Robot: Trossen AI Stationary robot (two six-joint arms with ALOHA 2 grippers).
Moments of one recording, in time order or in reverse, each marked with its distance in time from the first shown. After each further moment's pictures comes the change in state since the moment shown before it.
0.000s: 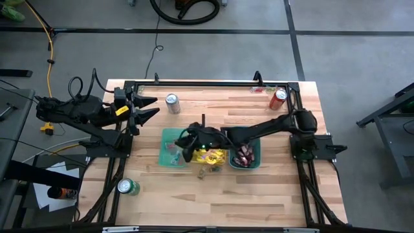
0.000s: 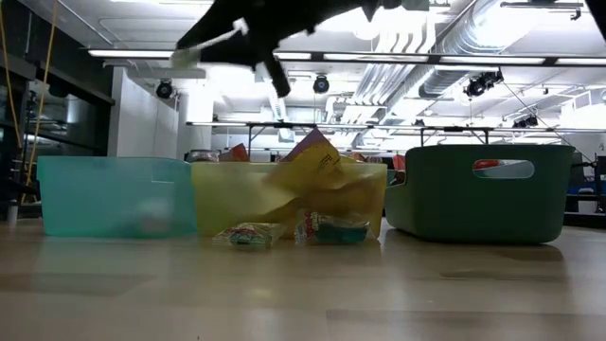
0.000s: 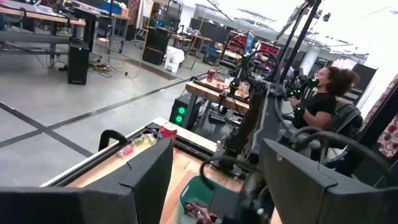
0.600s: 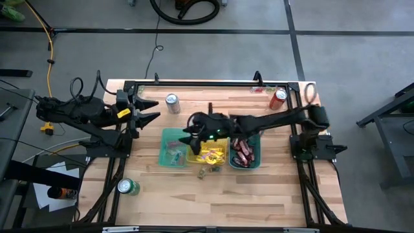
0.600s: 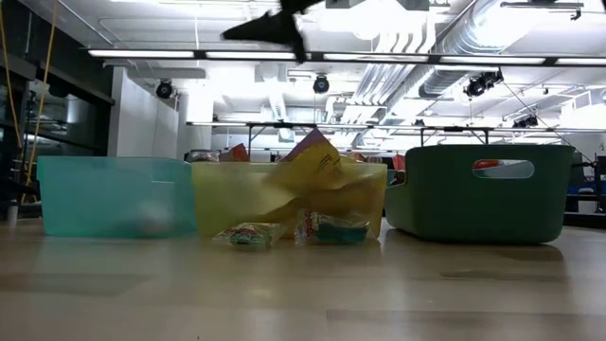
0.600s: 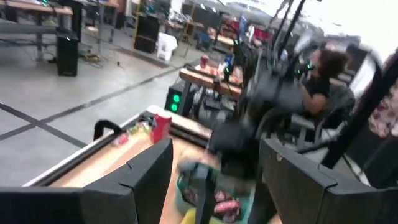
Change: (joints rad) left arm 0.000 0.009 0.000 -0.057 0.051 -0.001; right arm -0.055 -0.175 0.003 -0.203 -0.132 -0.104
